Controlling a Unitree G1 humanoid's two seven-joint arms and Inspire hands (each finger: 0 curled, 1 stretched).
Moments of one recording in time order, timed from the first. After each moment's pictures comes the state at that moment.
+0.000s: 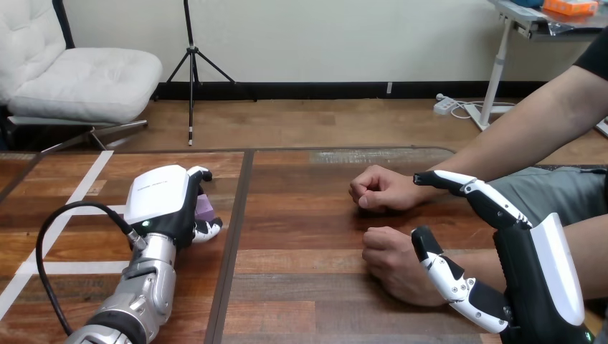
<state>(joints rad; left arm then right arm) -0.70 0.29 -0.45 1.35 0.64 -0.20 0.57 0.38 -0.18 -0.08 -0.17 -0.47 -0.71 -0.17</state>
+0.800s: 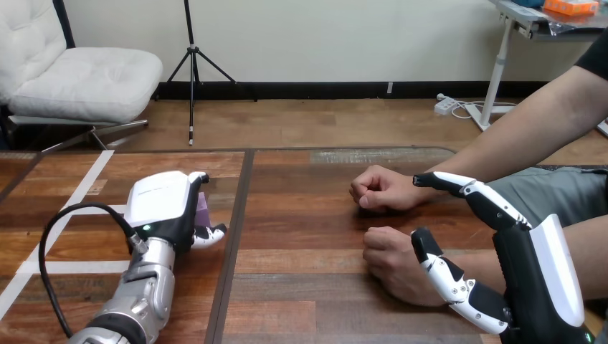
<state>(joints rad) -0.69 0.29 -0.47 1.35 0.69 -0.16 0.57 0.38 -0.19 -0.08 -0.17 -0.47 -0.71 -0.17</state>
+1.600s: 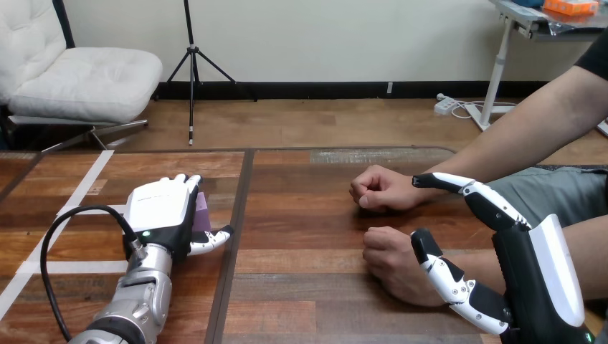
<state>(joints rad) -0.69 0.29 -0.50 1.37 0.73 -0.11 0.56 0.38 -0.19 -0.08 -0.17 -0.47 -0.71 -0.17</state>
